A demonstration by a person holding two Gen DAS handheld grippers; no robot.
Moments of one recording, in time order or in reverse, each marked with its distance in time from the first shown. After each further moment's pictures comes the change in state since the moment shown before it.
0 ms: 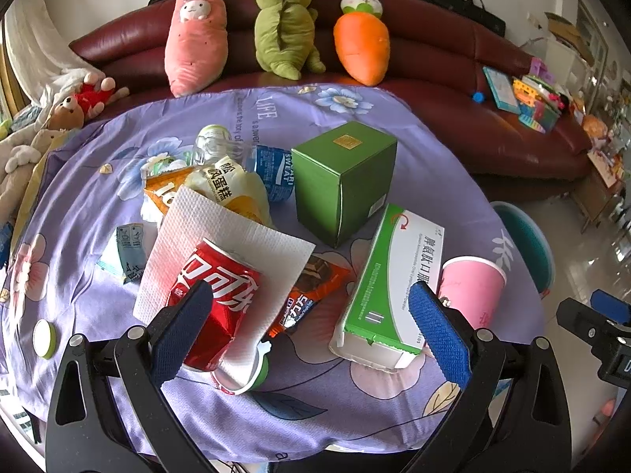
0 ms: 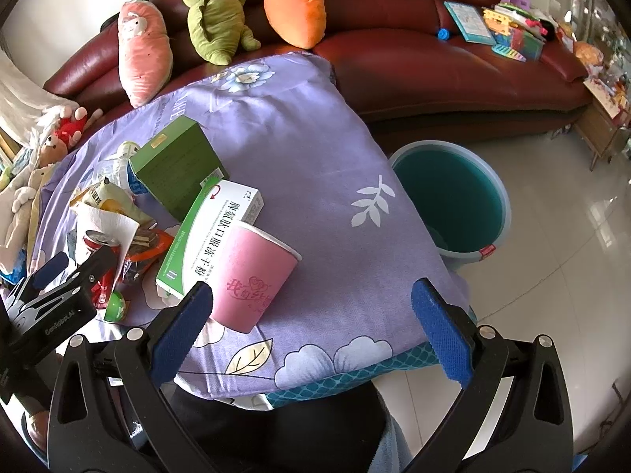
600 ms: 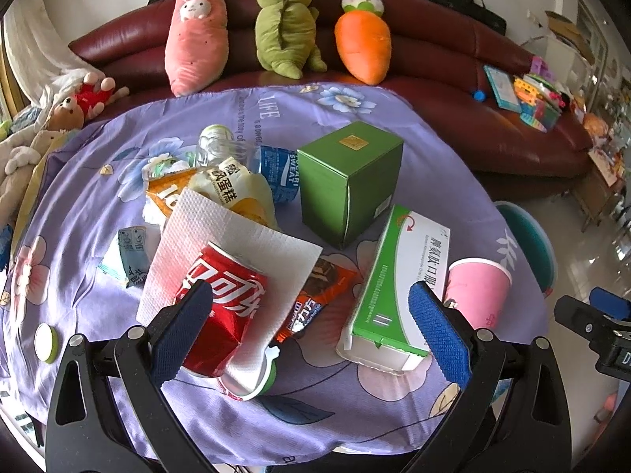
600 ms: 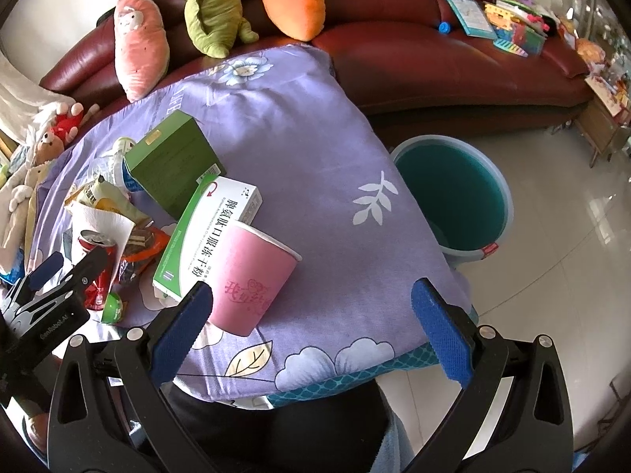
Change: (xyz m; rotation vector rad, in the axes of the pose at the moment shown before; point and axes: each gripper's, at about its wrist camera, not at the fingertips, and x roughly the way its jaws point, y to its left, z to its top) left arm 0.002 0.003 0.003 0.005 0.005 0.009; right arm 0.008 0.002 0.007 -0.010 0.029 -0.004
